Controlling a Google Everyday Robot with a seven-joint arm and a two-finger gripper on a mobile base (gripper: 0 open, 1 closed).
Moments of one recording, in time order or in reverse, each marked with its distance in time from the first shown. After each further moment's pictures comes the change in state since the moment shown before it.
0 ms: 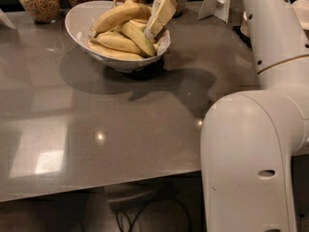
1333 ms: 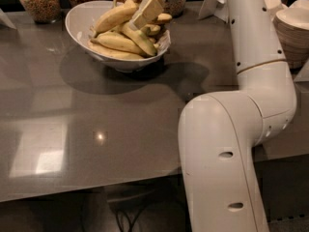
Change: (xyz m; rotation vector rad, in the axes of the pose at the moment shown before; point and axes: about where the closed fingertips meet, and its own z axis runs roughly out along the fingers) arm 0.000 -0.025 0.019 0.017 -0.048 0.055
